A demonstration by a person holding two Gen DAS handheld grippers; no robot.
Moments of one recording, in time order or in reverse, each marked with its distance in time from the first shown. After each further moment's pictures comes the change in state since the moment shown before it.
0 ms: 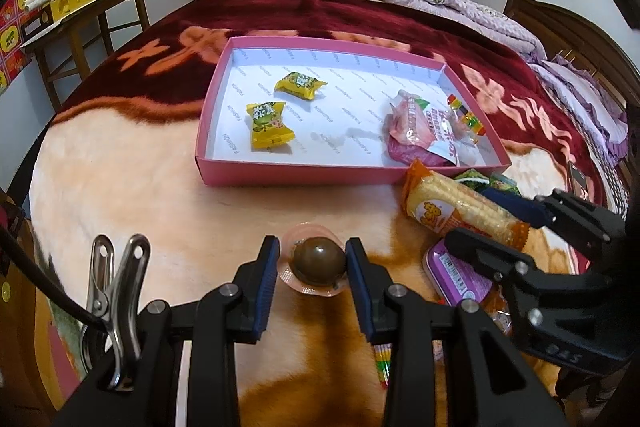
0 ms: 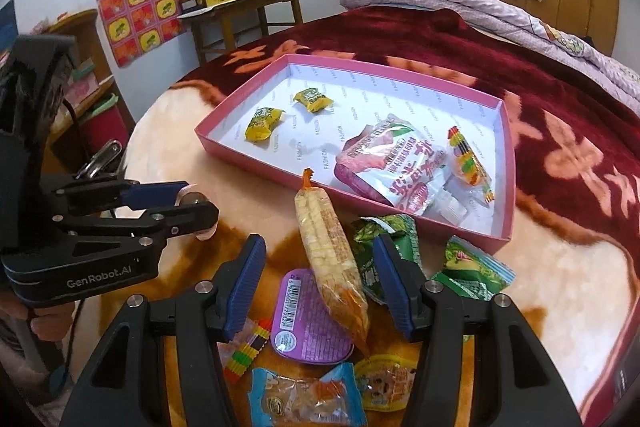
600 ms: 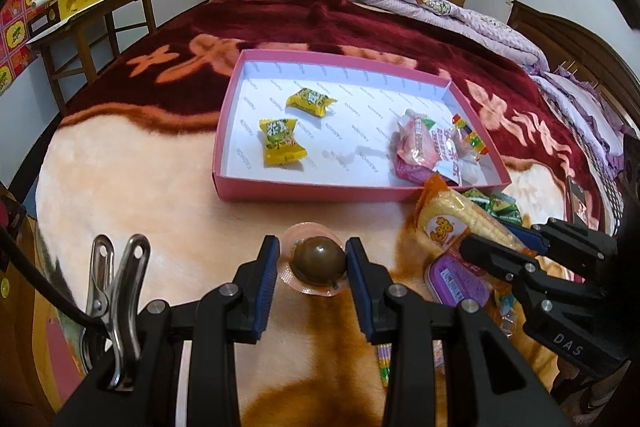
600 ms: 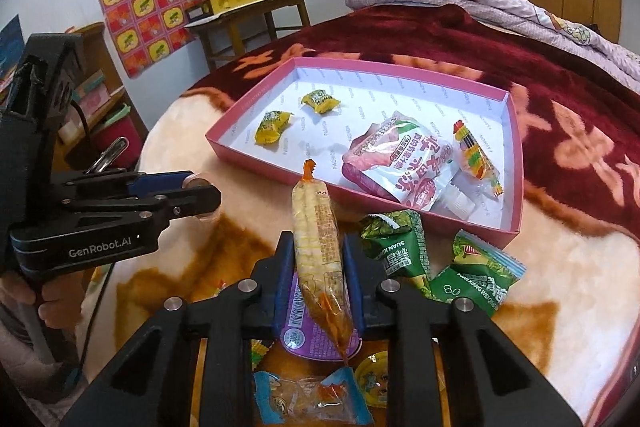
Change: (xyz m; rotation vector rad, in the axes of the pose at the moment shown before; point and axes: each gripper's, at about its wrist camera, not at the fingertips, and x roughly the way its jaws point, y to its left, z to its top) left arm -0.010 0.008 0.008 -0.027 -0.027 0.002; right arm -0.008 -0.011 -0.003 0.057 -0.022 0.077
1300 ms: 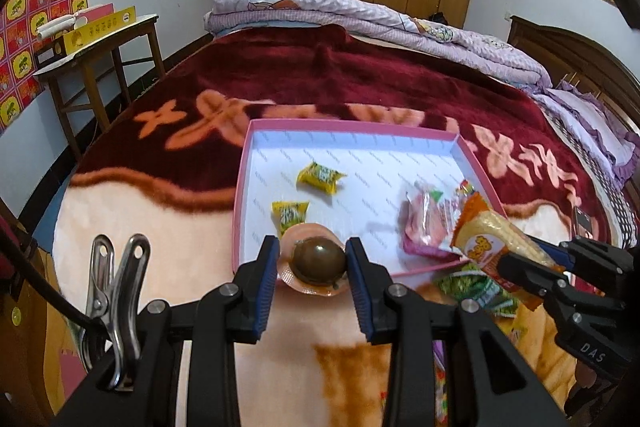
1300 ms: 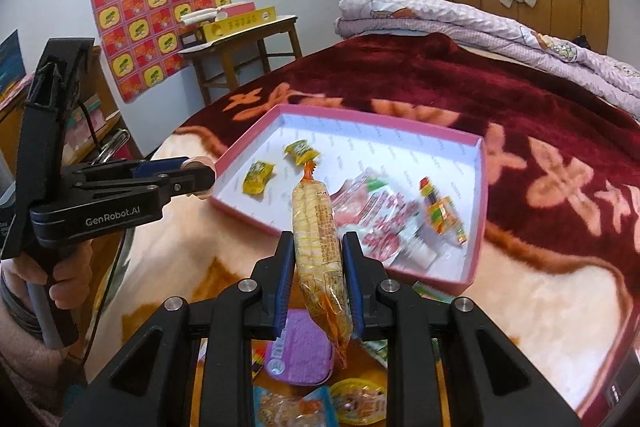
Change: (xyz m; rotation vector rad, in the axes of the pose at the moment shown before) left arm -0.006 0.001 0.050 0.026 -0.107 0.038; right arm -0.023 -0.016 0.031 0.013 -0.083 -0.042
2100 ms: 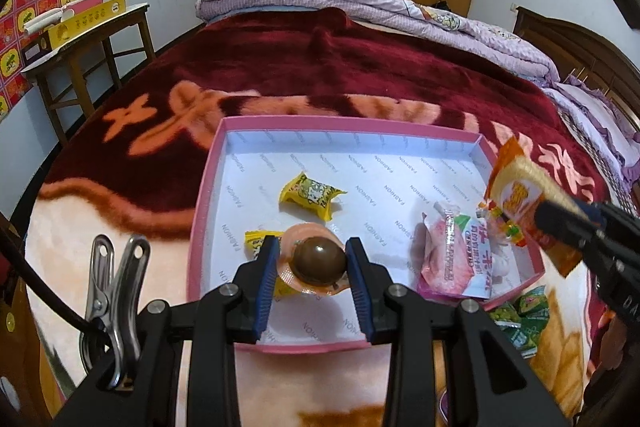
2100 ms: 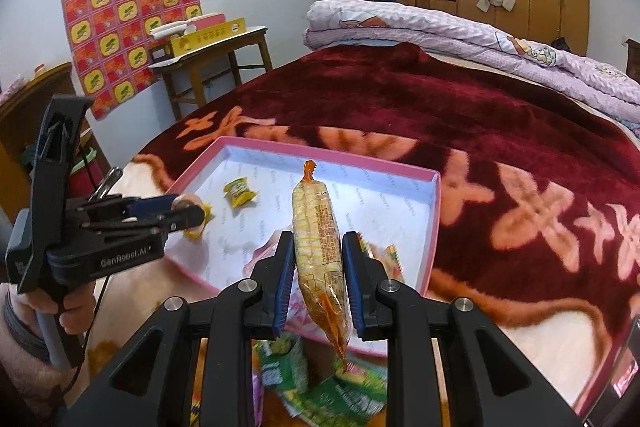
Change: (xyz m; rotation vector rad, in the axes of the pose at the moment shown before) left arm 0.064 -0.009 0.019 0.003 0.051 0.001; right arm 0.024 -0.046 0.037 0.024 -0.027 -0.083
